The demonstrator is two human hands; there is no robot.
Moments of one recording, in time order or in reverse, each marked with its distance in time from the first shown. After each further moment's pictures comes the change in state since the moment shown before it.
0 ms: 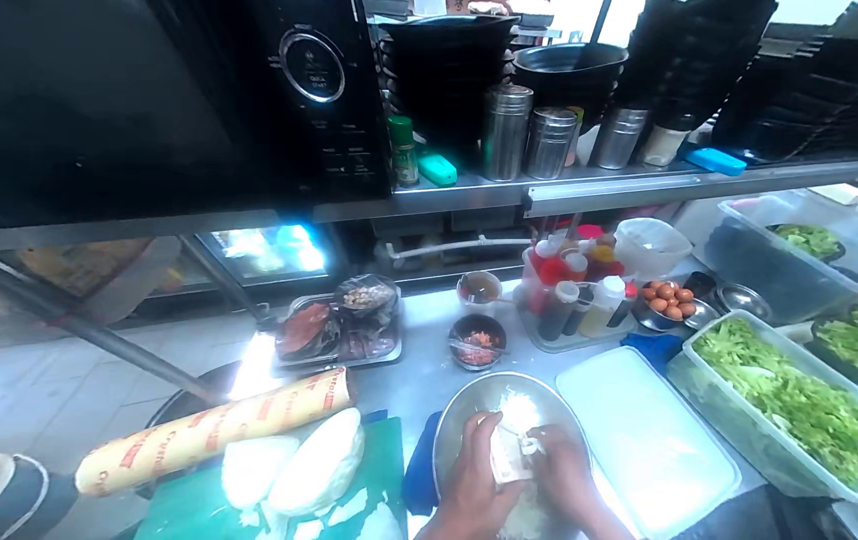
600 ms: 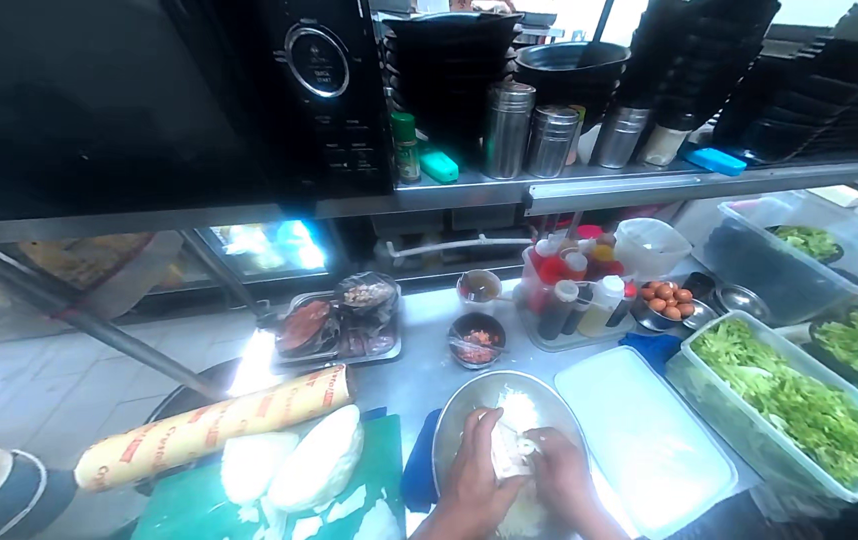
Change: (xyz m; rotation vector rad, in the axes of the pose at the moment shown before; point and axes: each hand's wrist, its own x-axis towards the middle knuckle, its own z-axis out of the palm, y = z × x) left_hand 0.002 0.000 0.000 0.021 -0.018 -0.020; right_hand -0.011 -0.001 0.002 0.062 0.145 -0.155
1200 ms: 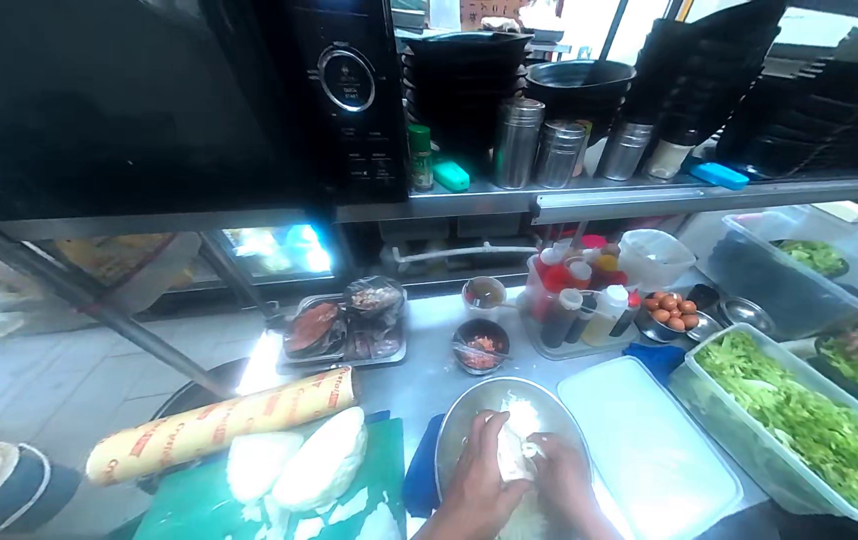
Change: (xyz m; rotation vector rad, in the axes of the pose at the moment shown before) left_hand 0.002 0.004 0.000 0.038 -0.024 -0.028; right_hand 0.006 -0.001 0.004 -0.022 -0.031 0.102
